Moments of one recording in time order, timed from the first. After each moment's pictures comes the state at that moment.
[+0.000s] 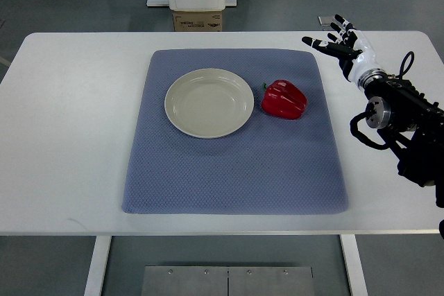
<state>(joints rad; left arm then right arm) 0.01 0.00 -0.21 -0.18 0.06 -0.03 -0.13 0.95 -0.16 0.58 0.57 -0.25 -0.11 0.23</state>
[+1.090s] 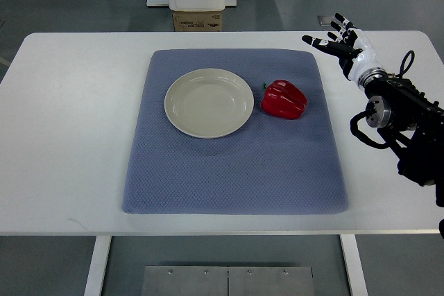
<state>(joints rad) 0.01 0.00 -0.21 -0.17 0.06 -0.03 -0.14 0.95 -0.15 0.58 0.57 -0.25 -0.11 0.23</state>
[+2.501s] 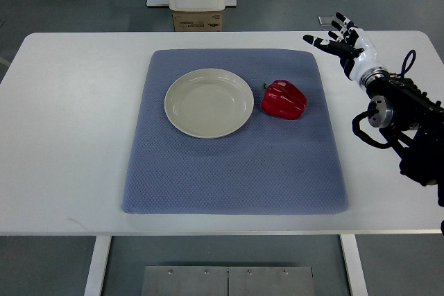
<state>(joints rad) 0.01 0.00 -0.21 -0.17 0.06 -0.03 -0.14 0.95 -0.16 0.58 0.58 -0.25 -0.10 0.23</state>
